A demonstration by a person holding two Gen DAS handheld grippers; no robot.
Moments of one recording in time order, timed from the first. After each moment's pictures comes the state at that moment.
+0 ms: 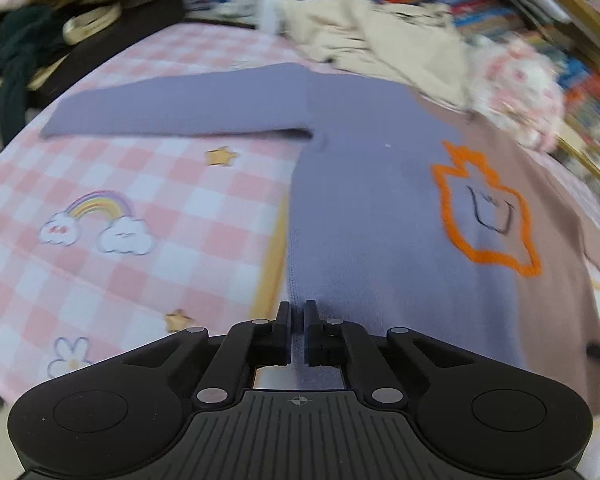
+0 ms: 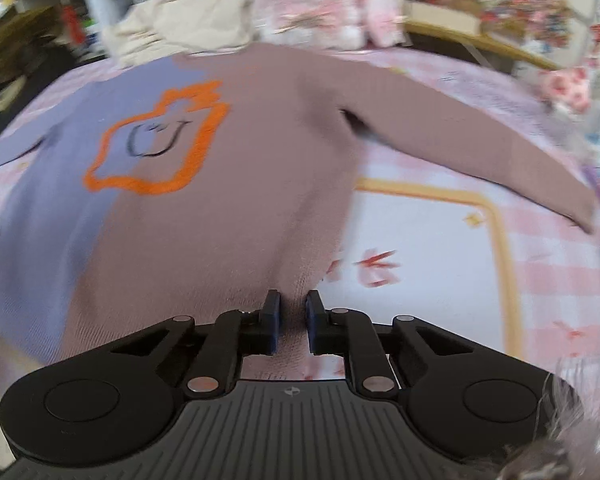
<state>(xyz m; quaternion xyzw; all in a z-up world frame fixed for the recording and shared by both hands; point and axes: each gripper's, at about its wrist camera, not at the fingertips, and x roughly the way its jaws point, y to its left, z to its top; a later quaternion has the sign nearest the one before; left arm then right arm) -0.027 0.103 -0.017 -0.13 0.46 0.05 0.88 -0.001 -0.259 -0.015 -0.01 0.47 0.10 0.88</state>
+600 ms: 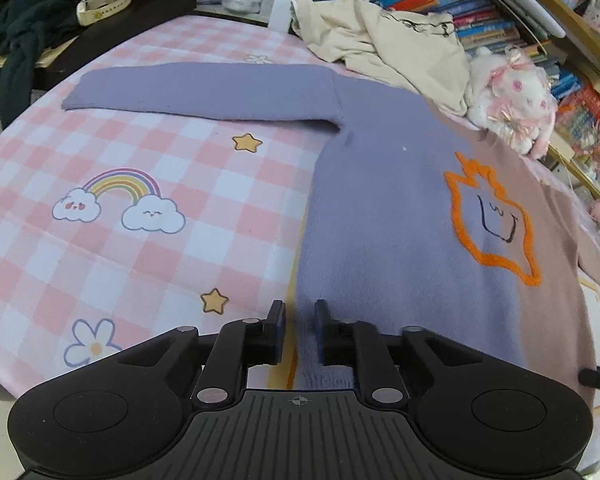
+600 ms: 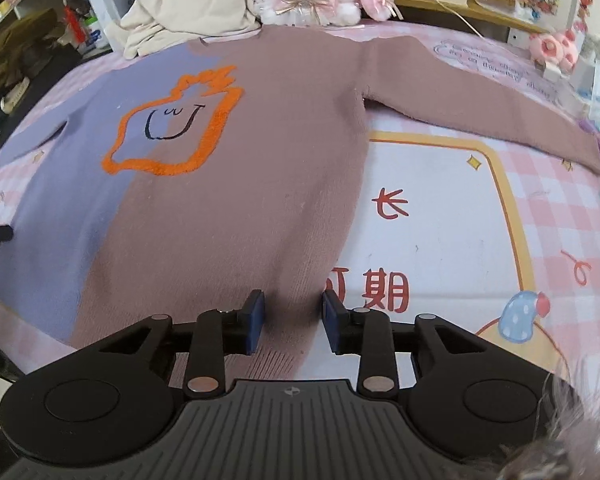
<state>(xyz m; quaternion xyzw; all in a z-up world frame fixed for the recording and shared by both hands) -0.048 0.132 -0.026 -0.16 0.46 0.03 0.87 -0.033 -0.247 -0.013 0.02 0.49 0.12 0.86</state>
